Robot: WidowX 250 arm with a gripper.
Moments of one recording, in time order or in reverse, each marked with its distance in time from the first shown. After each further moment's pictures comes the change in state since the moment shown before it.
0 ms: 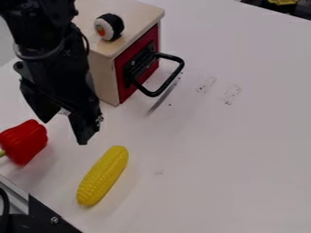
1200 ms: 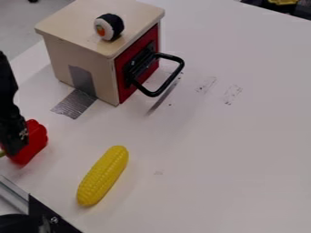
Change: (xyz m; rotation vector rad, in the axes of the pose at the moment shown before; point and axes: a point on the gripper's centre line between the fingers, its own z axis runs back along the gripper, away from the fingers) arm -0.043 0.093 -0.053 0.032 0.115 0.012
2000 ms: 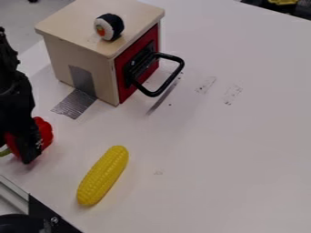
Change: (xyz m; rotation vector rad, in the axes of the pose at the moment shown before) arm 0.020 0.001 -0.038 -0.017 0.063 -0.007
